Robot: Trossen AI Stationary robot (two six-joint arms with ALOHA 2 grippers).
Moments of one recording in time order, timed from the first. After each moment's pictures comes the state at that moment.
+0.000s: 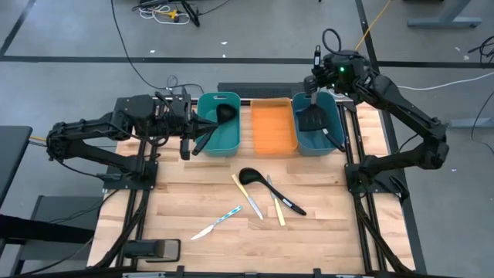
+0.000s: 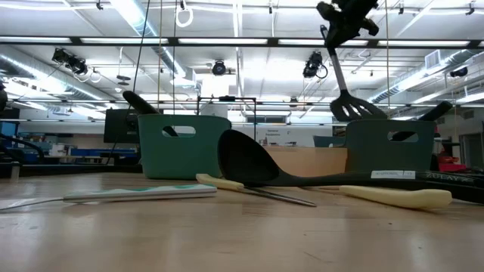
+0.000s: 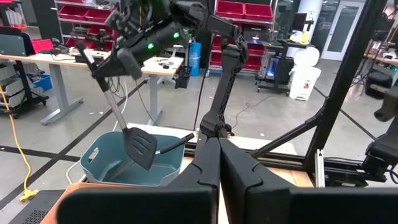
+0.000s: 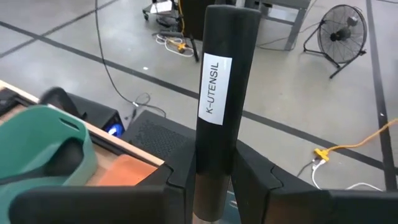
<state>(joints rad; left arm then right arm) 0.04 1.02 1.24 -0.28 -0.07 -0.10 -0.64 1.24 1.45 -0.74 0.40 0.22</state>
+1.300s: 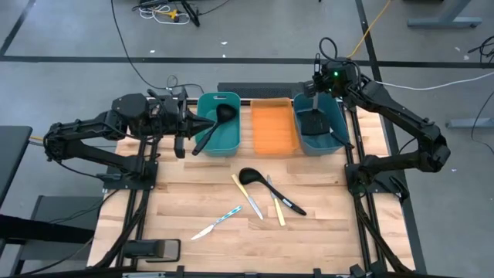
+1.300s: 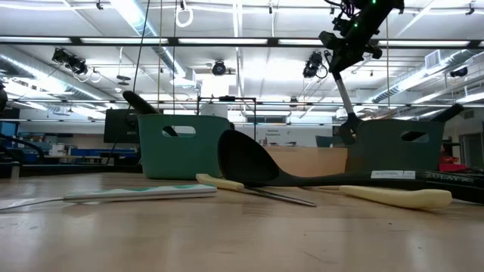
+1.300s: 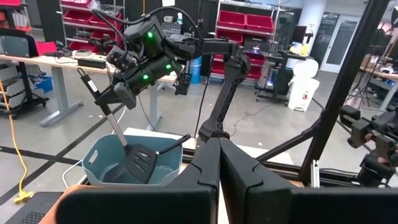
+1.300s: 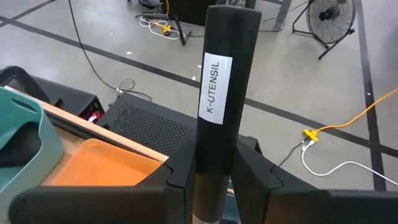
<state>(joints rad) 0.04 0.98 1.24 -0.28 -0.08 -0.13 -0.74 1.22 1.24 -0.61 0.36 0.20</state>
